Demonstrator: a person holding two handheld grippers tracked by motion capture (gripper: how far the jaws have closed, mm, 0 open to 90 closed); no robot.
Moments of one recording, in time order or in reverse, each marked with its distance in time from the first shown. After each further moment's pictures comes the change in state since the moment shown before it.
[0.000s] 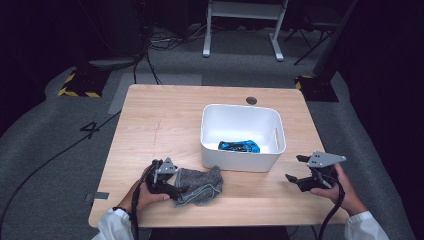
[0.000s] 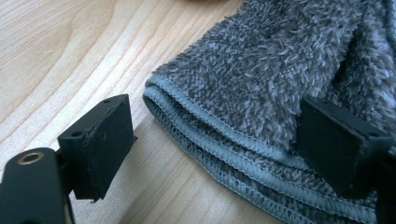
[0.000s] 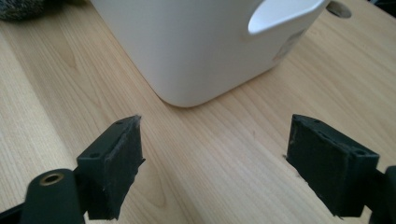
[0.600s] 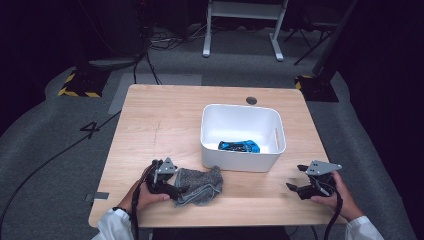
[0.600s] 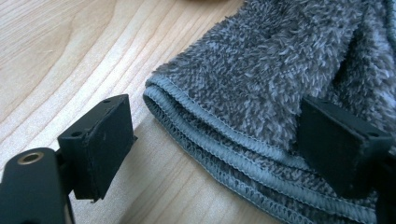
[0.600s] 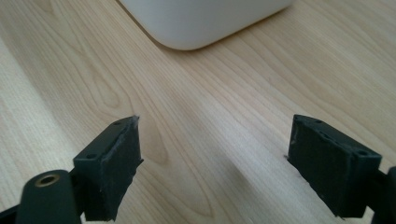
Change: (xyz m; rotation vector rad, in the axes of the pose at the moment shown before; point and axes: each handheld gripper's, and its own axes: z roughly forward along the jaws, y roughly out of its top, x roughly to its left) left arm 0.000 0.000 0.000 0.001 0.001 -0.001; right arm 0.005 -0.038 0.015 0.063 -0.001 0.054
